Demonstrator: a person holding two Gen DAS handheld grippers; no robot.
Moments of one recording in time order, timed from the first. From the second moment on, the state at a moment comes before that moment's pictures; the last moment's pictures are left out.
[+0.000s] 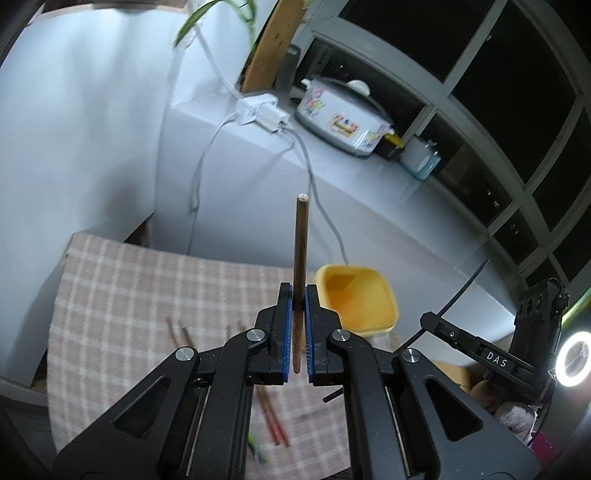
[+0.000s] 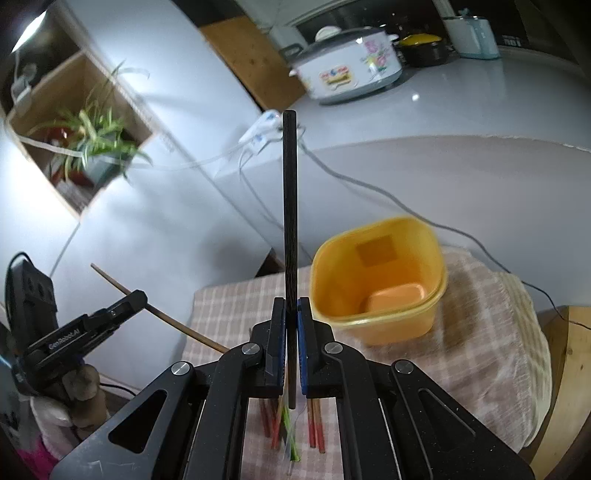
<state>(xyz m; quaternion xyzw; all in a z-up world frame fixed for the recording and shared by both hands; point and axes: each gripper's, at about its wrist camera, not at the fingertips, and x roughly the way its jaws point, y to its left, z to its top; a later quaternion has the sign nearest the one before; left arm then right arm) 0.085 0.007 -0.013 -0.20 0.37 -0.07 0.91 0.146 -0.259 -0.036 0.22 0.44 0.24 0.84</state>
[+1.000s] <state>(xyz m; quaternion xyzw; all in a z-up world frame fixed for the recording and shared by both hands) 0.155 -0.051 -0.025 -0.20 0.35 -0.07 0.91 0.224 -0.316 -0.031 0.21 0.38 0.23 0.87</state>
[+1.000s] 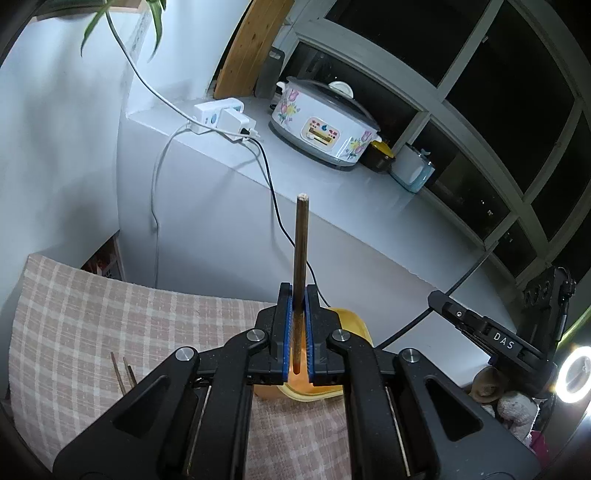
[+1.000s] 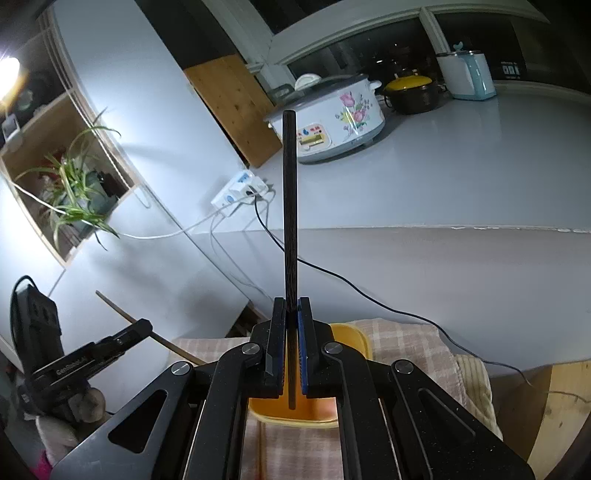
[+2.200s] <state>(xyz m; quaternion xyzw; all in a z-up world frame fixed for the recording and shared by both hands) 0.180 -0.098 -0.086 -0.18 0.41 -0.05 0.89 0.247 -0.295 -0.114 0.15 0.47 0.27 0.82</state>
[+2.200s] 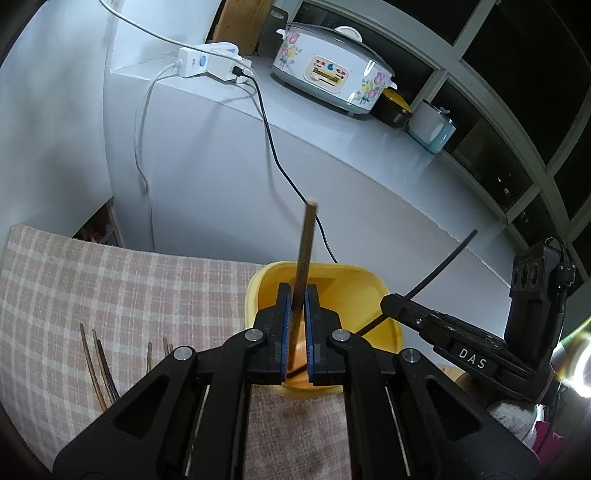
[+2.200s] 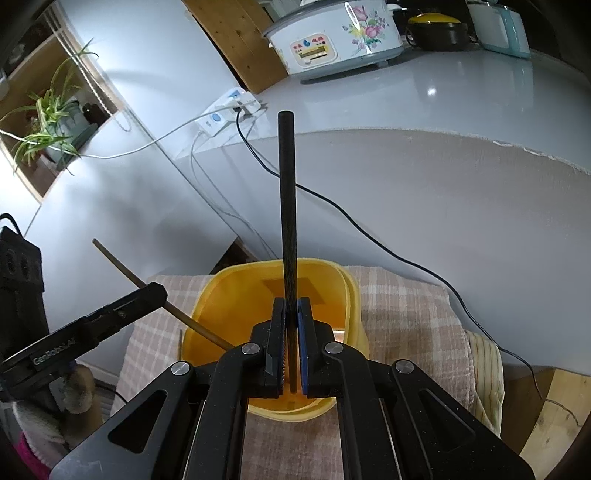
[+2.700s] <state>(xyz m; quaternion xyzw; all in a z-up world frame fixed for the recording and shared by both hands) 0.173 -0.087 -0.078 -0.18 0.41 -0.07 0.89 0.240 -0.296 -0.106 0.14 0.48 0.24 0.83</state>
